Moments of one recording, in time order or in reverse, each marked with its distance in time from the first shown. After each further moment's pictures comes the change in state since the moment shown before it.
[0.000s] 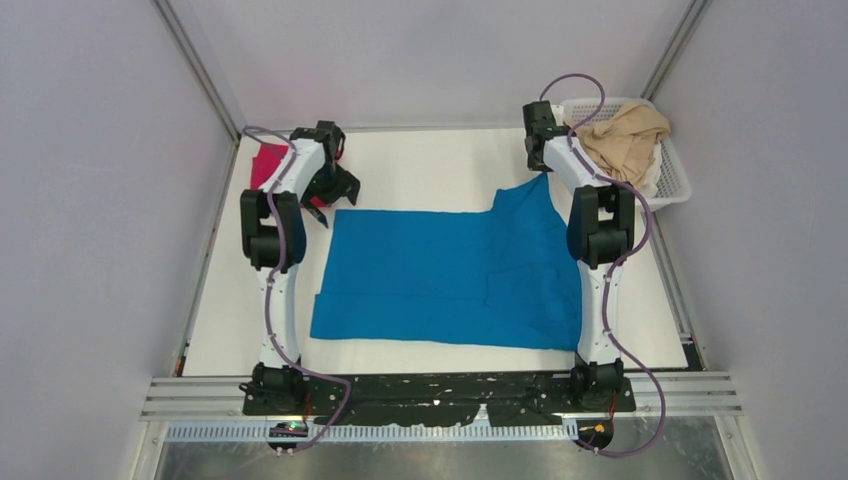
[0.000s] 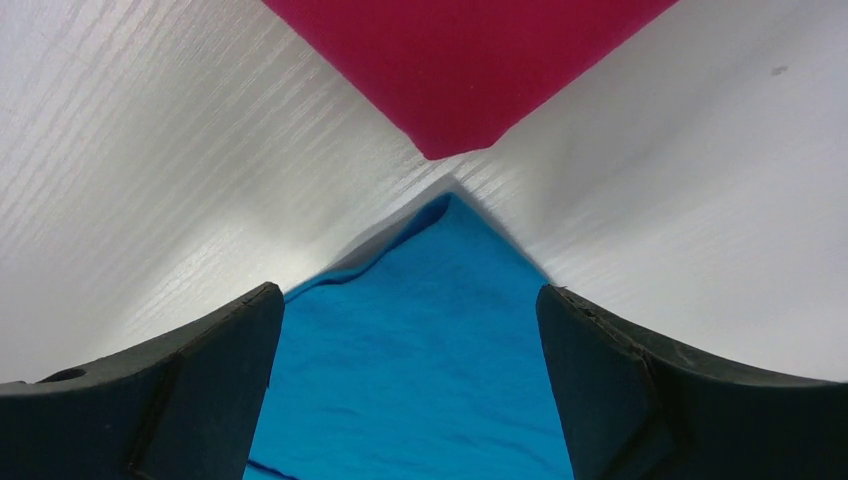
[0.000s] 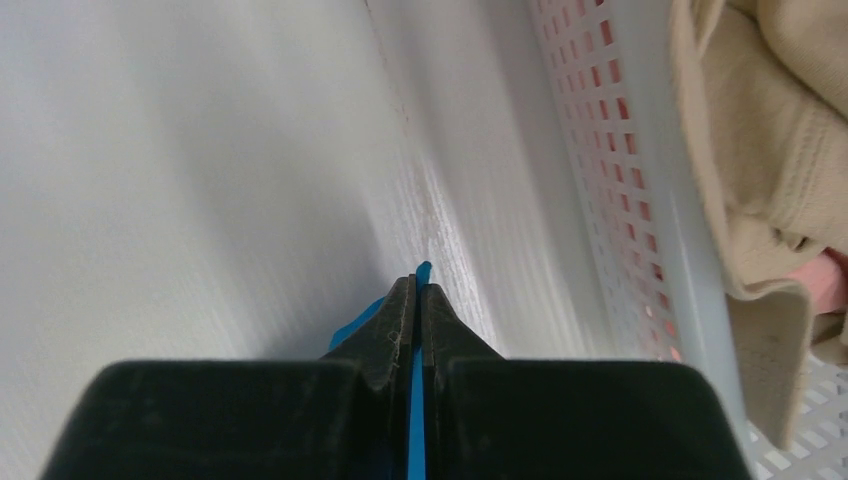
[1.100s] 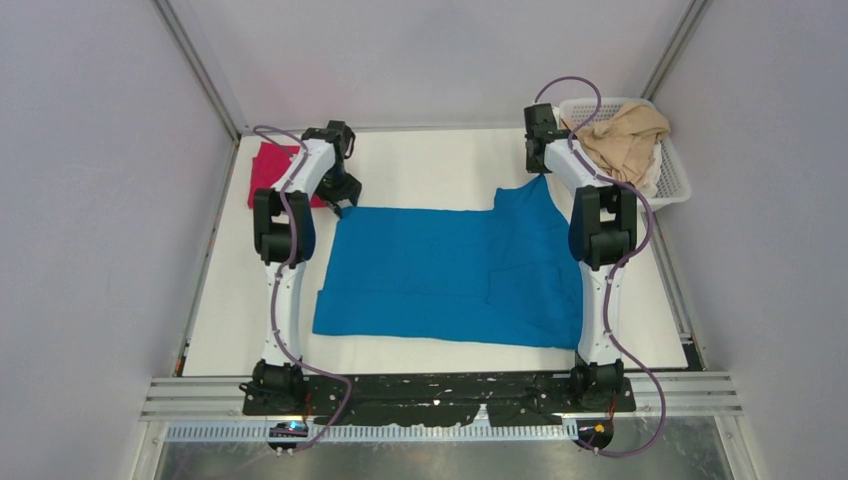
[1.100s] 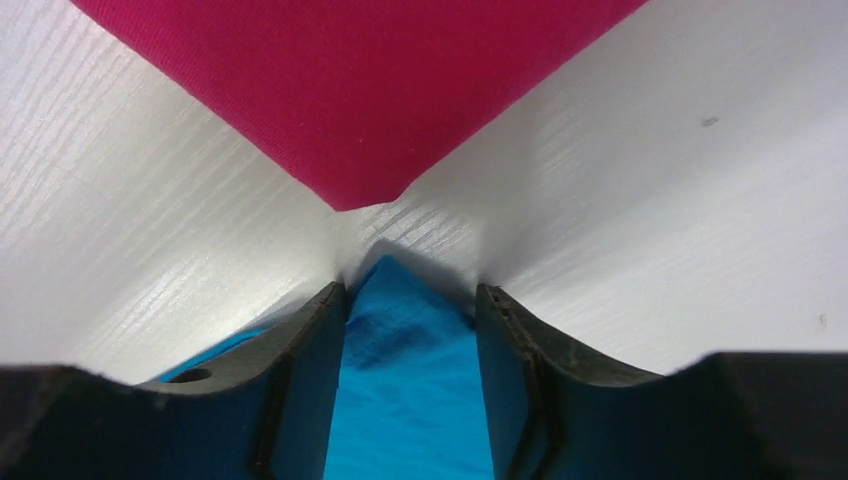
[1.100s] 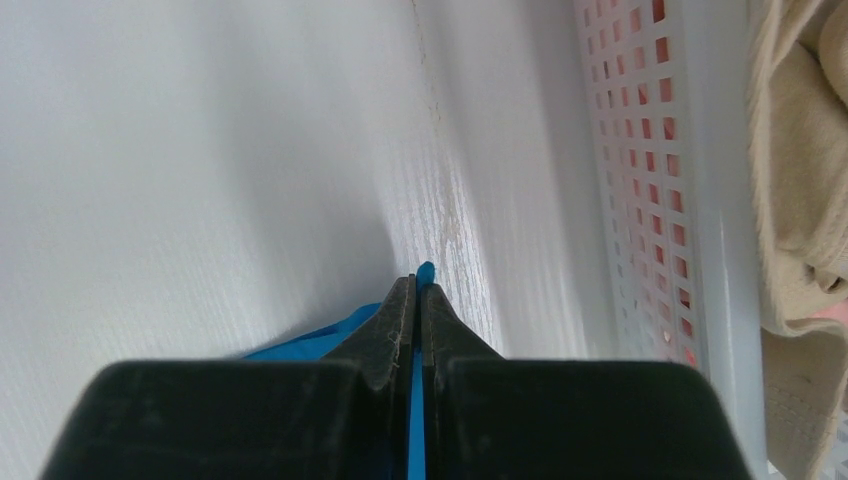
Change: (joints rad) left arm -0.029 0.112 0.119 0.013 -0.031 -0.049; right arm -0.005 -0.020 -0.053 0.059 -0.079 -0.074
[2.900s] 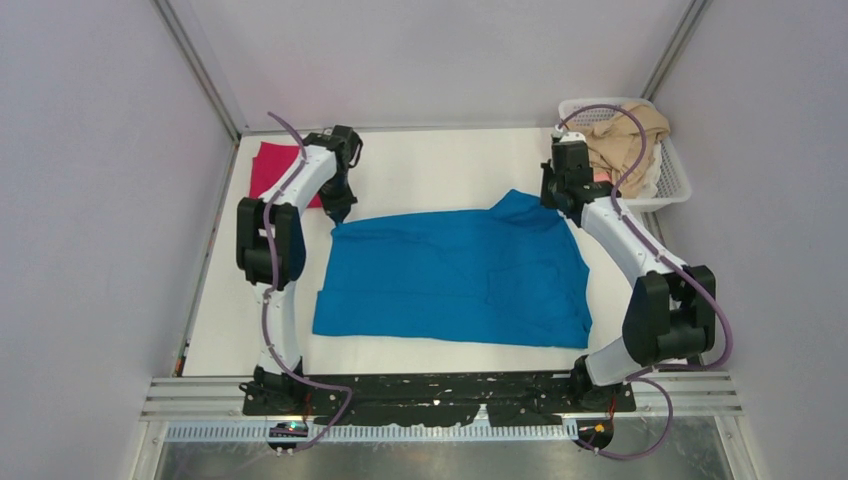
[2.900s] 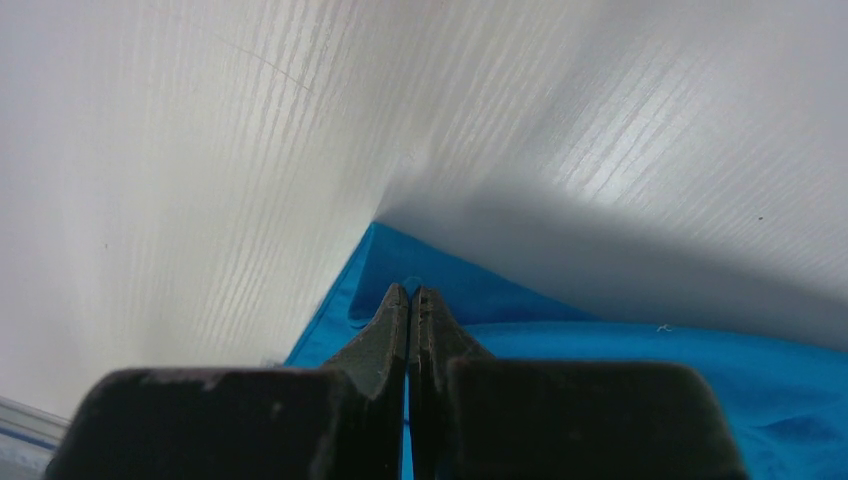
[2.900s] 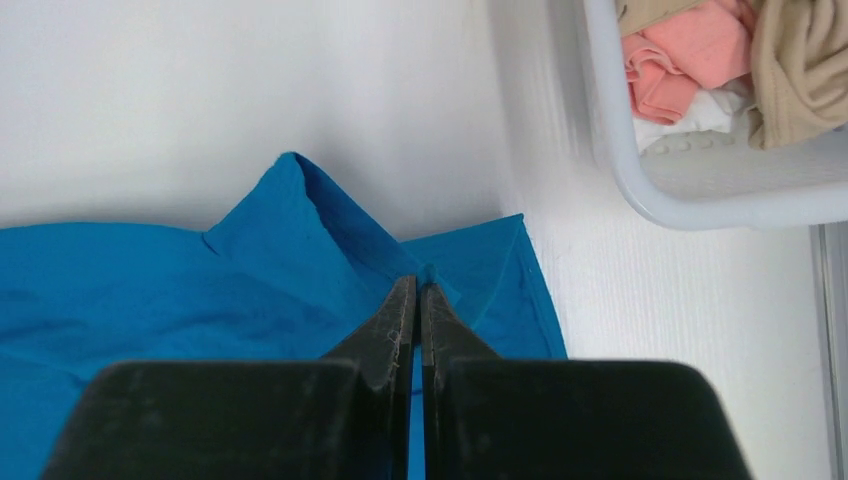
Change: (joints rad) left arm -0.079 -0.320 -0.343 0.025 -0.097 0.377; right arm 0.038 -0.803 -0.787 0.172 -0.159 0.041
